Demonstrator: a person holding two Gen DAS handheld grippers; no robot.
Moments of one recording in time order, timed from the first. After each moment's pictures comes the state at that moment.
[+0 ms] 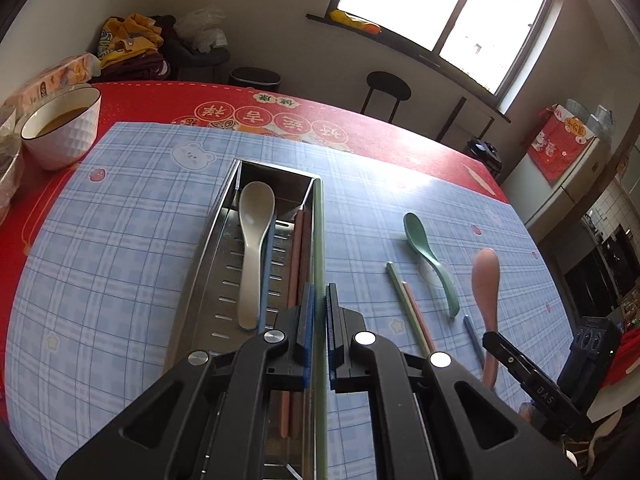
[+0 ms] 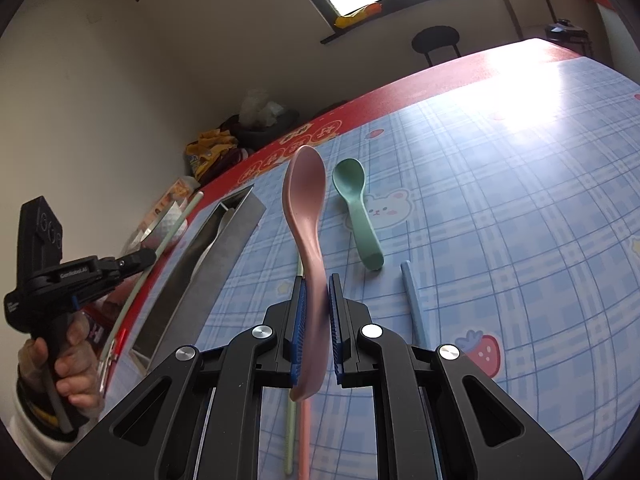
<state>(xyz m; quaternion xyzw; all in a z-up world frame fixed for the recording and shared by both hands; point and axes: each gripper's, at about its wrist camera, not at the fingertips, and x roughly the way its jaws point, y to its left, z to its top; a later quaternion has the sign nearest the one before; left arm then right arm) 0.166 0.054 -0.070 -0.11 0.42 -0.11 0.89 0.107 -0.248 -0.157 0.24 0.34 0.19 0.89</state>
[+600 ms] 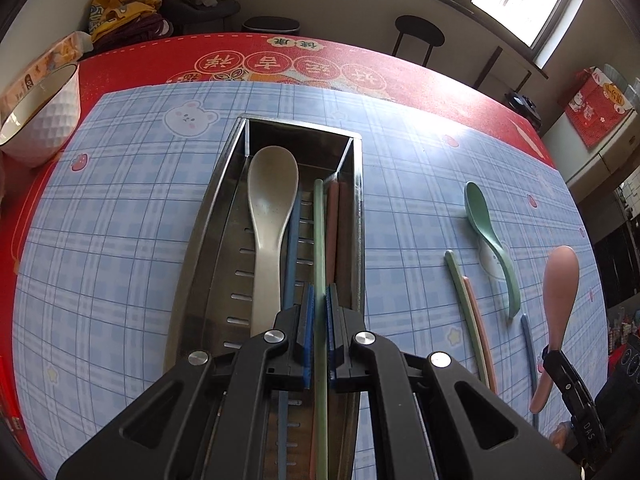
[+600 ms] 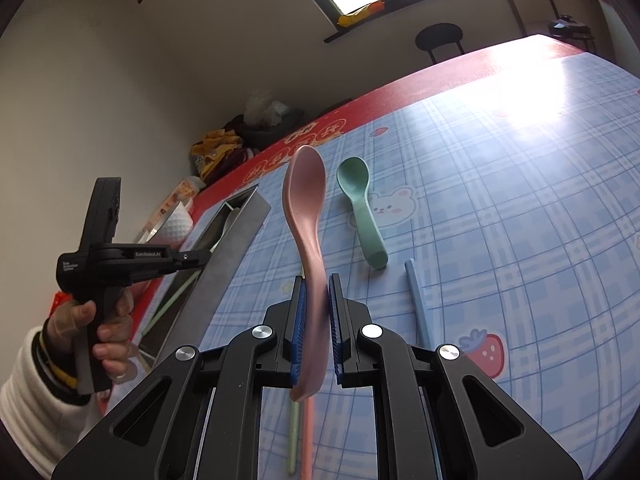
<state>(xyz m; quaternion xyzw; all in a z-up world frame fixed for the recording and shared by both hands) 0.225 0.046 -0.111 -0.06 0.52 -0.07 0.85 0.110 -0.252 -0.160 0.24 0.34 0.20 0.89</state>
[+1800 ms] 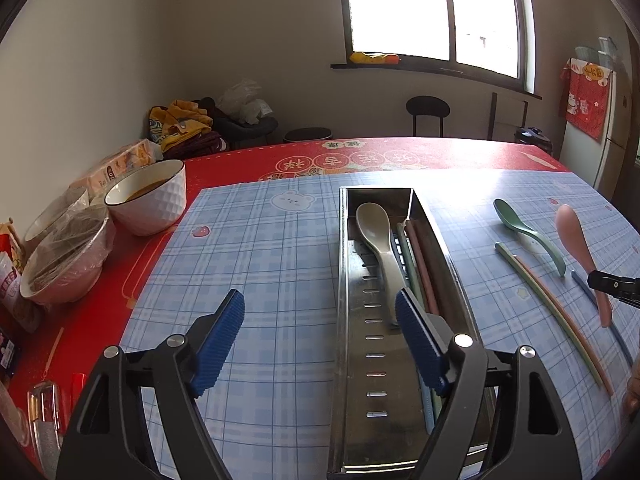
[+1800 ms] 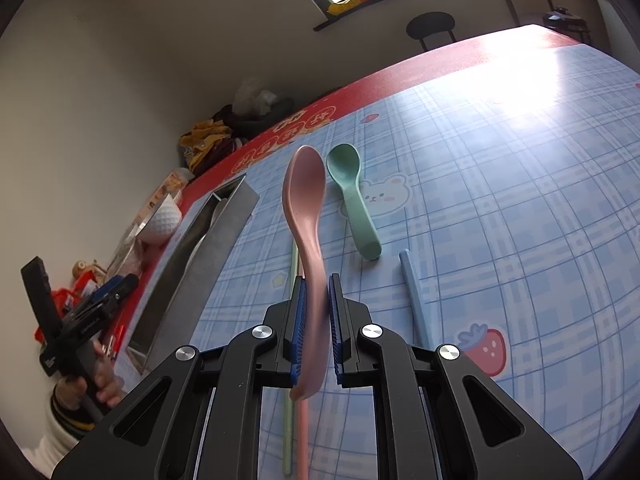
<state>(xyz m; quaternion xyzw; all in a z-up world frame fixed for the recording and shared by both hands) 0.117 0.105 -0.090 0.05 0.31 -0.01 0.95 0.121 -0.235 -0.161 0.23 0.37 0.18 0.88</state>
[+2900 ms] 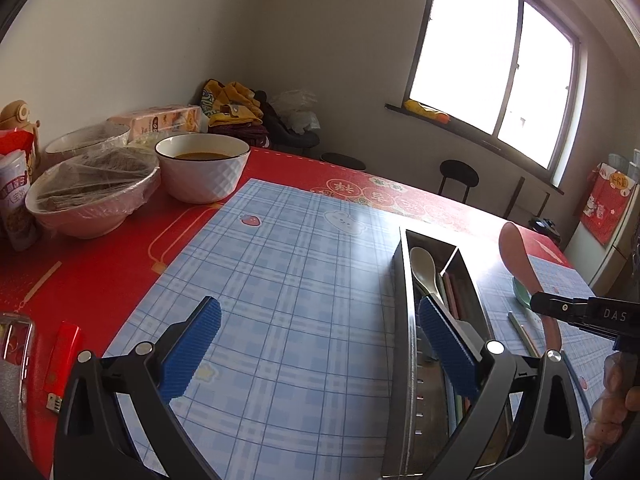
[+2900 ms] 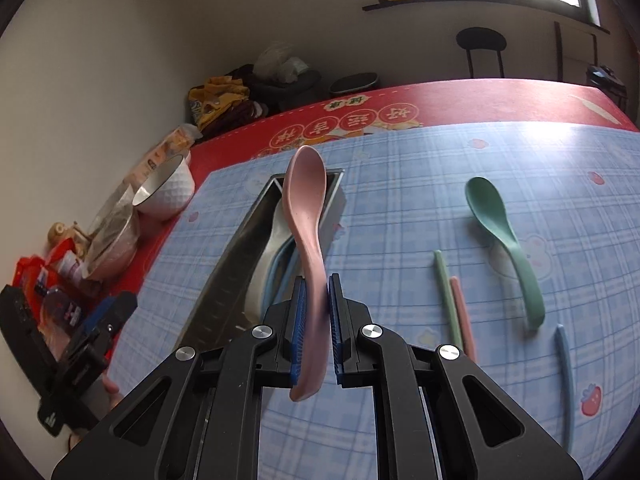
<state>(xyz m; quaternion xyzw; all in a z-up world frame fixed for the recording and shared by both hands) 0.103 0.184 -0.092 -0.11 0.26 0.03 0.96 0.178 -0.059 -0.097 0.12 0.40 0.19 0.89</state>
